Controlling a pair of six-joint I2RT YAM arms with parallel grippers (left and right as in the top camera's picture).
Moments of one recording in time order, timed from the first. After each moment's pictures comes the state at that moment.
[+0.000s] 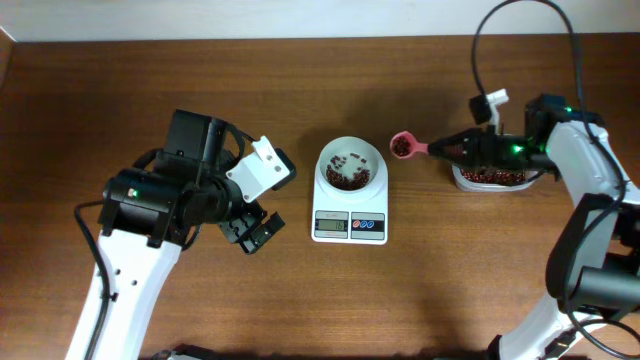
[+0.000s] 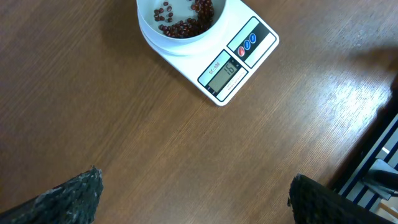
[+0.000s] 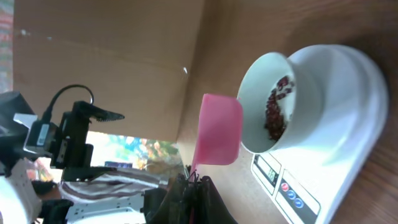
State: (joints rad) left arm -0.25 1.28 1.42 -1.29 0.28 0.61; right arm -0.19 1.93 1.40 -1.14 -1.38 -0.37
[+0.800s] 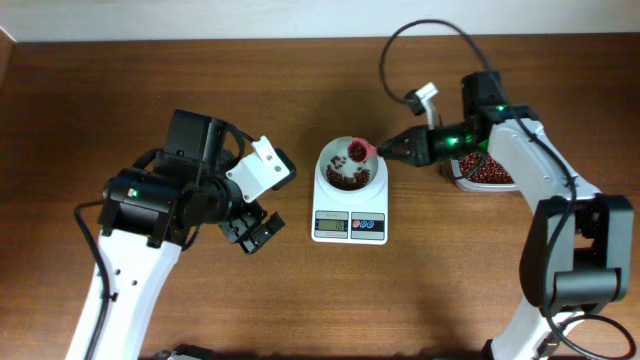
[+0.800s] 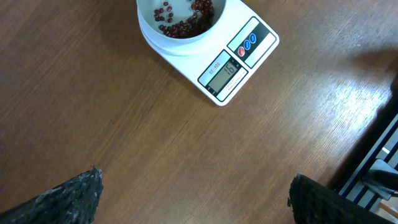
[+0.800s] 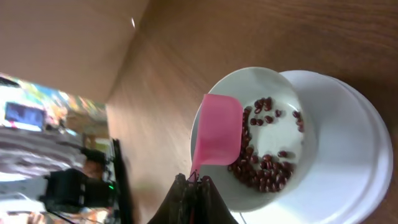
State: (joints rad) left arm -0.25 1.28 1.42 -1.29 0.28 0.61; right arm 0.07 1.93 1.40 -0.74 -1.10 -0.26
